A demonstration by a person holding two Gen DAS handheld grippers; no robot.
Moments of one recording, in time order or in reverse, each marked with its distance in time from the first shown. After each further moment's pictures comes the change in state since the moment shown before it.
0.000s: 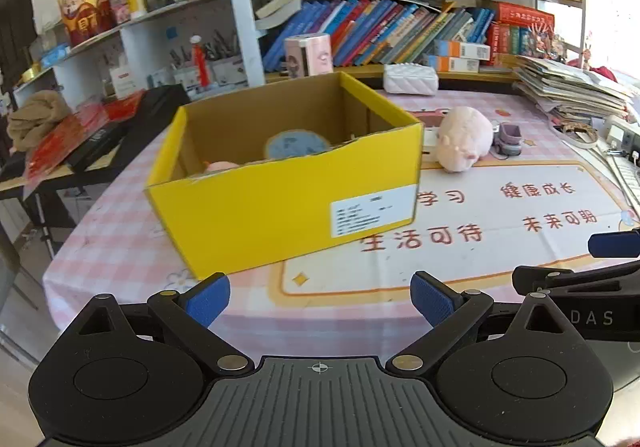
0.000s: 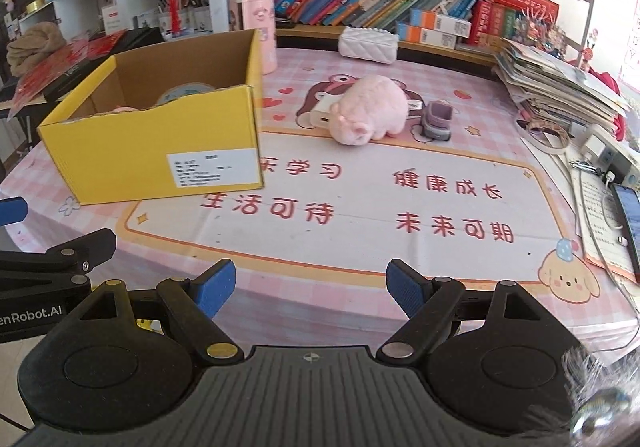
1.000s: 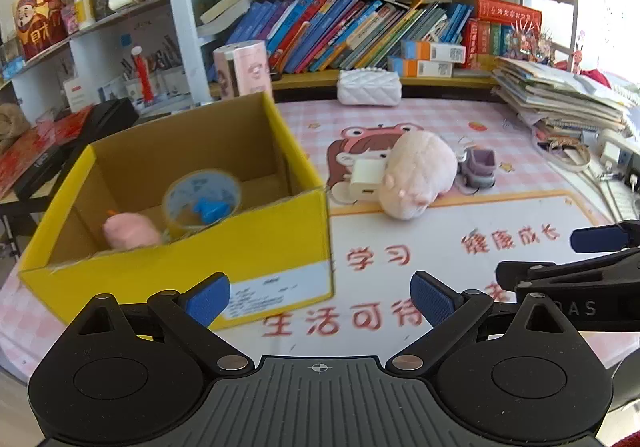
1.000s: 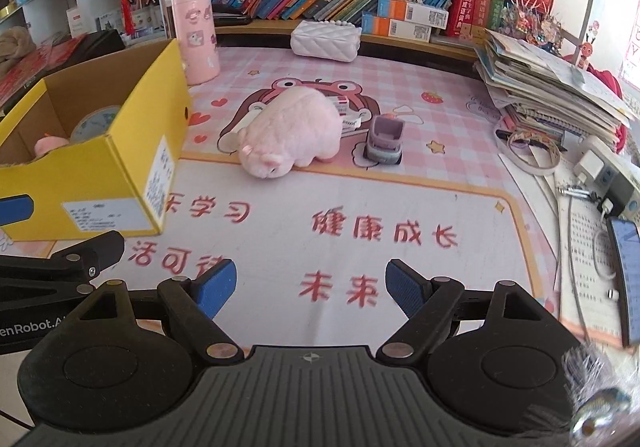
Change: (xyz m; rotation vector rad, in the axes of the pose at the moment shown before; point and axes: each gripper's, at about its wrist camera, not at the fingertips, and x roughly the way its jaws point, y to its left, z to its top) left arm 0.063 -0.077 0.060 0.000 0.007 -0.049; right arm 0.059 -0.087 0.058 -0.005 0.031 -0.005
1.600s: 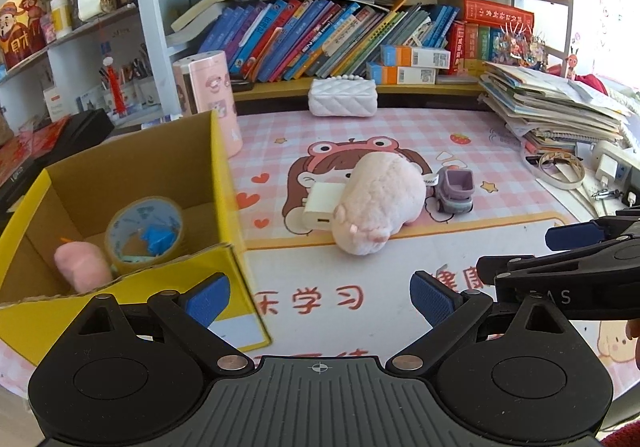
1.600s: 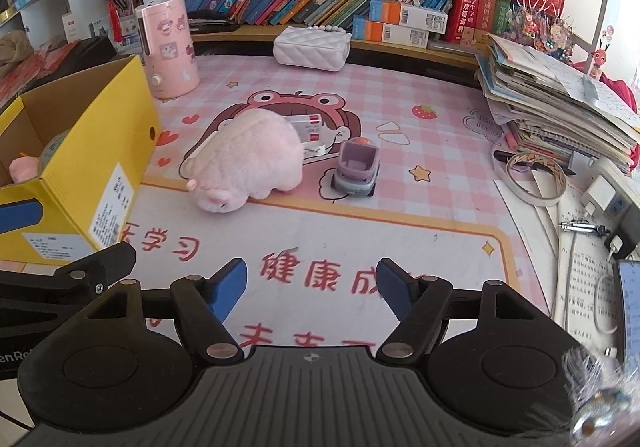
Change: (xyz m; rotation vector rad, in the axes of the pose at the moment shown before) left arm 0.031 -0.045 0.027 -0.004 -0.004 -0.011; right arm 0.033 -0.050 0.029 -0.017 0.002 0.034
